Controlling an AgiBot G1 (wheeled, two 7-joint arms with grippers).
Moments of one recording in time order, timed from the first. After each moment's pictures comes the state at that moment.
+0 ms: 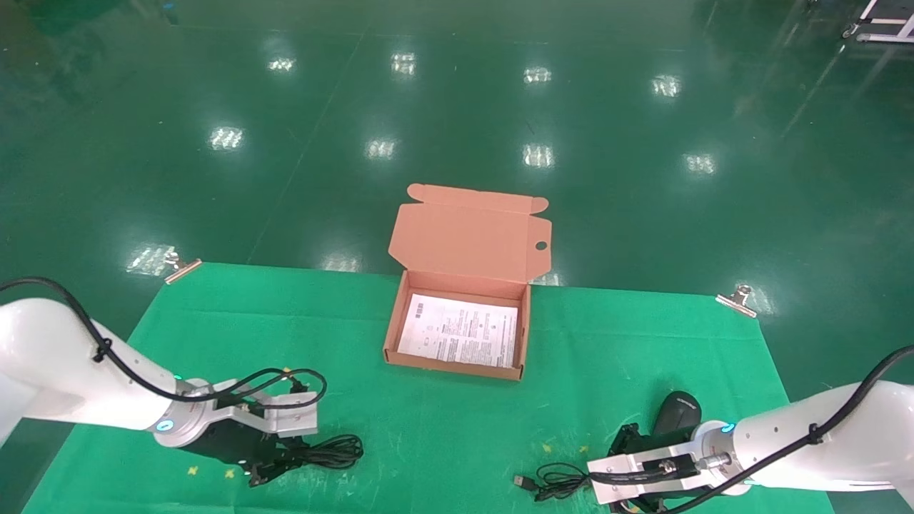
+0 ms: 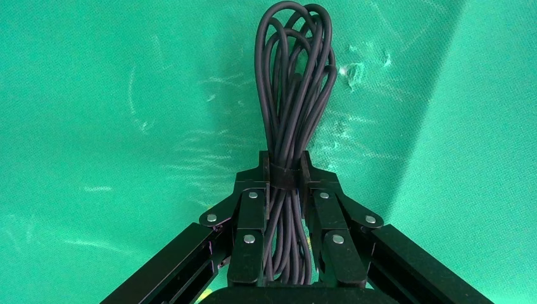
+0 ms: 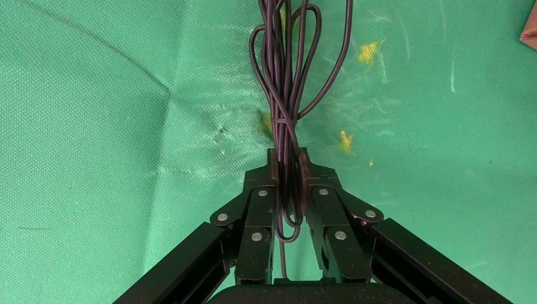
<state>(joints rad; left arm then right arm) -1.49 1.15 0.84 -0.45 1.90 1.17 0.01 1.32 -0.98 -0.91 0.85 -1.88 -1.05 -0.20</state>
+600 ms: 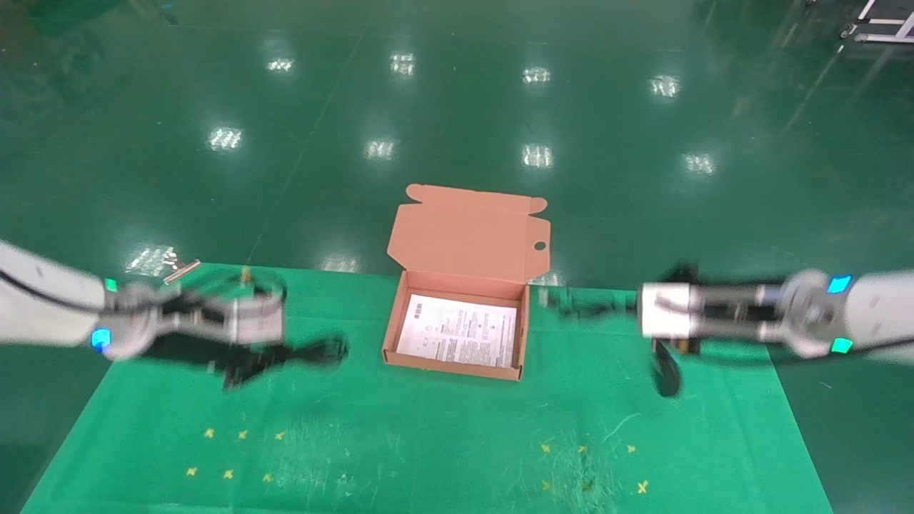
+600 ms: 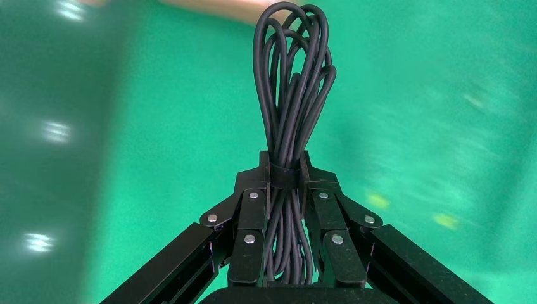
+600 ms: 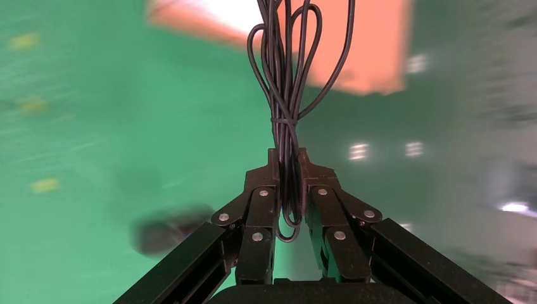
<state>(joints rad) -1.60 1.02 0.77 -0.69 1.85 1.18 0.00 1.51 -0.86 -0.78 1.07 -1.84 -1.00 -0.04</state>
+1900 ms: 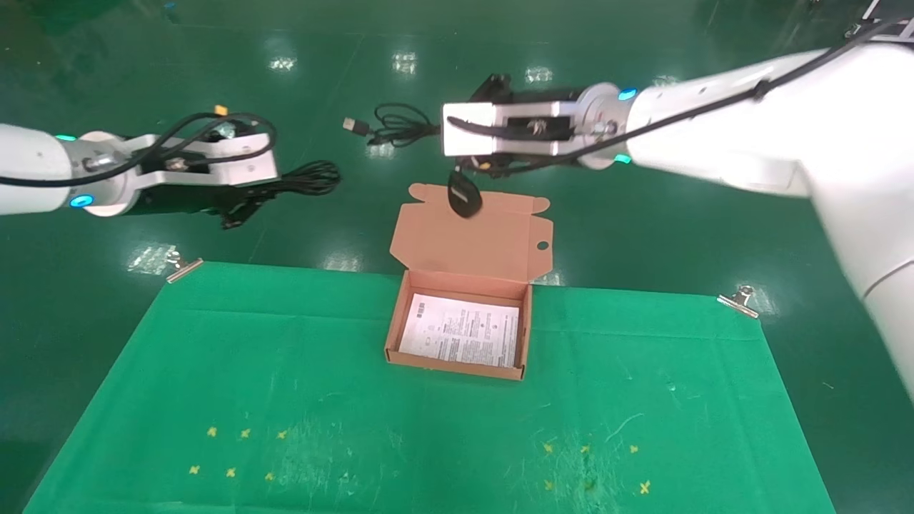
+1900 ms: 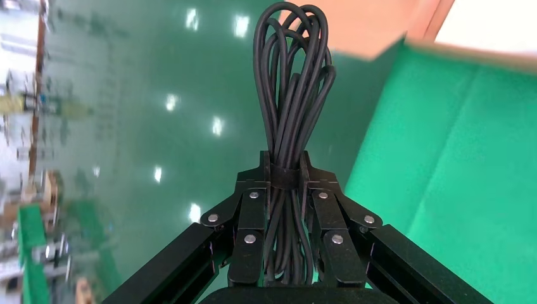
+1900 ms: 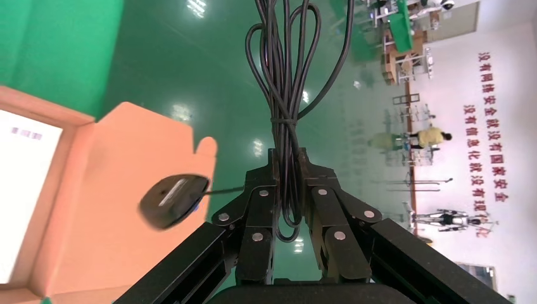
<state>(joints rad) -1.72 0.97 0.74 -0.95 2.06 0.98 -0.22 1.81 -1.34 -0.71 0.55 -1.67 -0.80 -0.48</state>
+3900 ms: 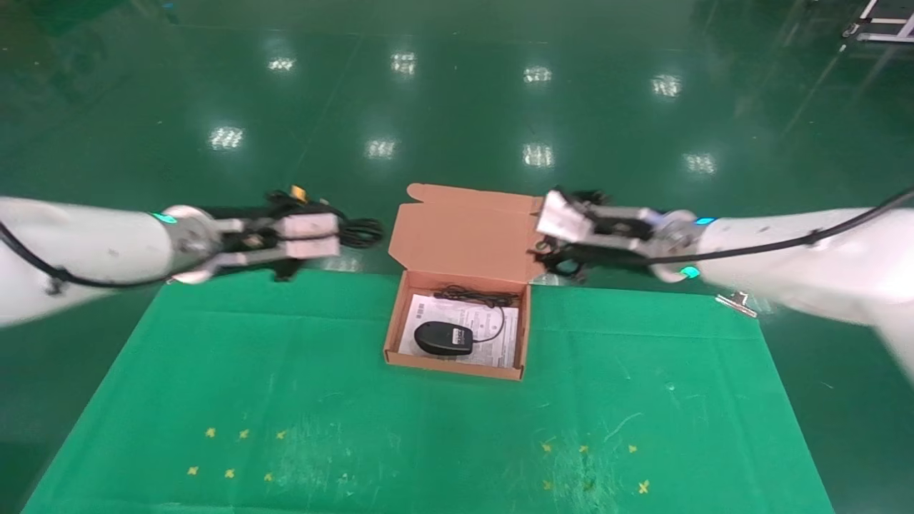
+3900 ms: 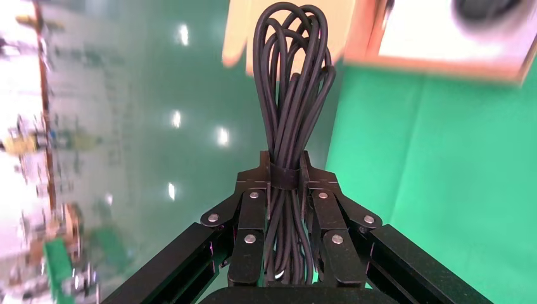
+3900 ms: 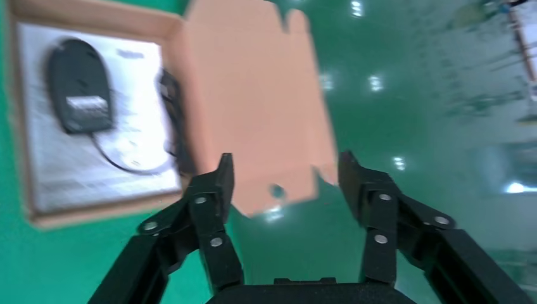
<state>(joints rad) -1.53 1.05 0.82 -1.10 2.20 0.83 -0.31 1.64 -1.11 -1.00 0.65 -1.45 -0.67 -0.12</state>
